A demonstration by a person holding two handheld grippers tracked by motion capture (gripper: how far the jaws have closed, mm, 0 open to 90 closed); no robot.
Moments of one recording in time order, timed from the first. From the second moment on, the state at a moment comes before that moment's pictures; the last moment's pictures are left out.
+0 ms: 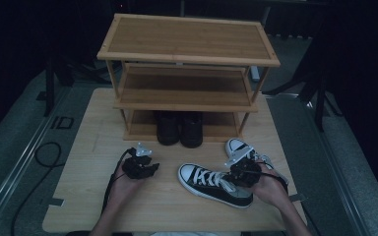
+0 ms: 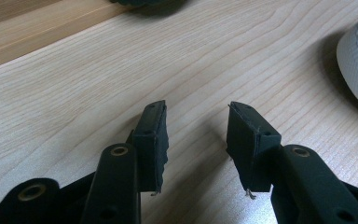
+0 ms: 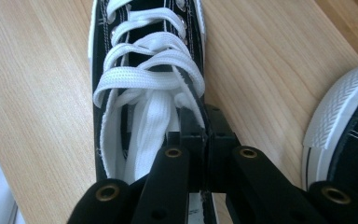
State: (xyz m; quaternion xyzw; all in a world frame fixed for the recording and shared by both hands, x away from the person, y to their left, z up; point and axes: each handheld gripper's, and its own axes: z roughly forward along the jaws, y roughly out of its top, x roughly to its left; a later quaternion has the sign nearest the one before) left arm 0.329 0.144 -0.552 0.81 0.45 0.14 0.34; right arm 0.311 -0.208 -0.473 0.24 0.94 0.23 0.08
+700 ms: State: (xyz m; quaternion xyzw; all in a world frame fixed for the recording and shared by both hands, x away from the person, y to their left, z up) left arm 0.330 0.144 -0.552 0.81 0.45 0.14 0.34; right arm 0.312 -0.217 -0.459 0.24 0.93 0.27 0.09
